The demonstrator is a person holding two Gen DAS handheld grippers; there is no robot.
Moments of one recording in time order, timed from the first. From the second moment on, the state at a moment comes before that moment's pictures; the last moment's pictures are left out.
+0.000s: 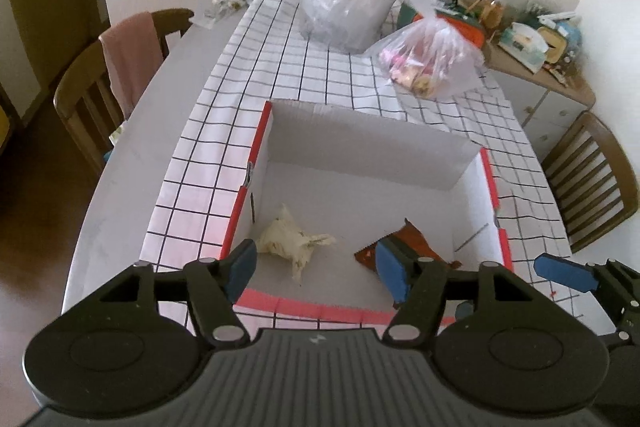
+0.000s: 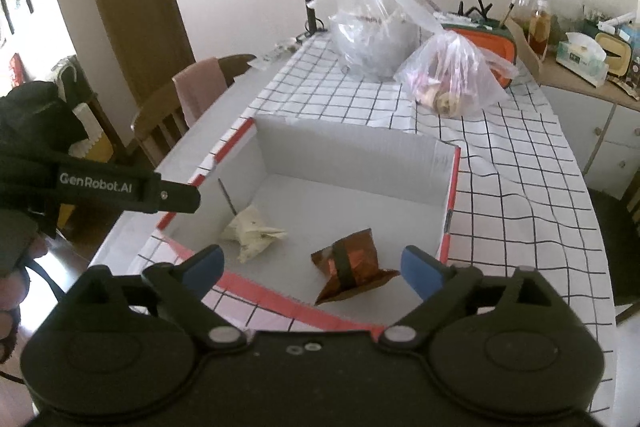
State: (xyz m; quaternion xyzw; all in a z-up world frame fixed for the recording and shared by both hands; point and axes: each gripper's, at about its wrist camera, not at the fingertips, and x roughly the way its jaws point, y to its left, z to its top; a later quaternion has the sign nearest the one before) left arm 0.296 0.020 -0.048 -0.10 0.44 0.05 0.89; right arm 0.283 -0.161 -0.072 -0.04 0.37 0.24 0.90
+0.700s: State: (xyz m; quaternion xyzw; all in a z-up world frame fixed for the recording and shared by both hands) left arm 0.196 0.009 -0.030 -0.09 0.40 -0.02 0.91; right arm 0.200 -0.187 -0.061 -0.02 0.34 0.25 0.90
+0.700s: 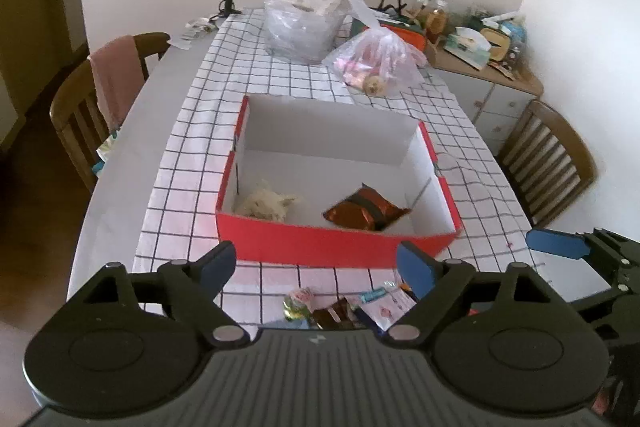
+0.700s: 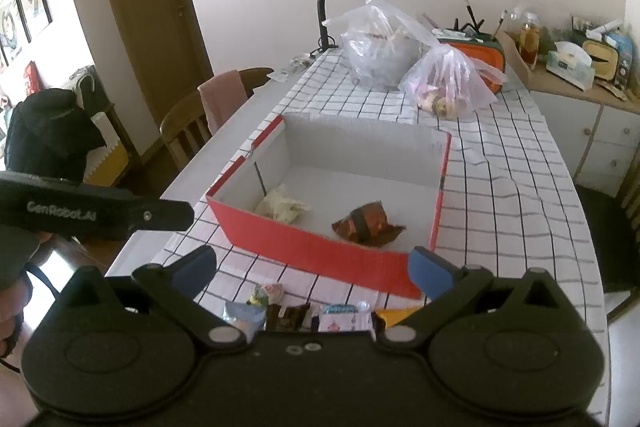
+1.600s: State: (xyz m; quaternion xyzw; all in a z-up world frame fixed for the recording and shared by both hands) left arm 0.151 -0.018 -0.122 0.02 0.47 -0.06 0.88; right arm 0.208 -0.256 -0.172 0.03 0.45 0.12 0.88
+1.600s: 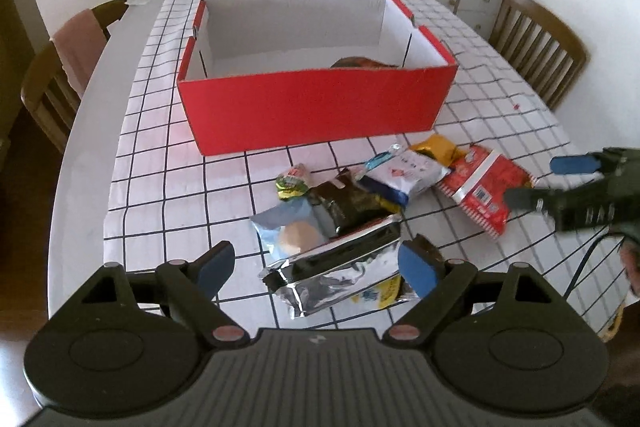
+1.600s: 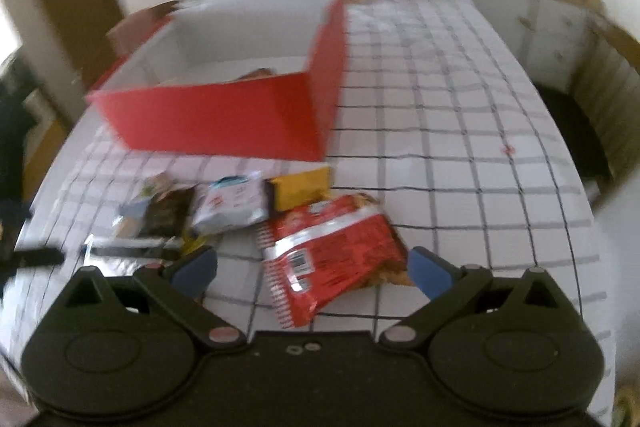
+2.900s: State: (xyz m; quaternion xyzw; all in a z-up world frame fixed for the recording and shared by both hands) left arm 0.188 -0.050 -0.196 0.20 0.54 -0.21 0.79; right arm 0.222 -0.263 -0.218 0.02 0.52 0.06 0.85
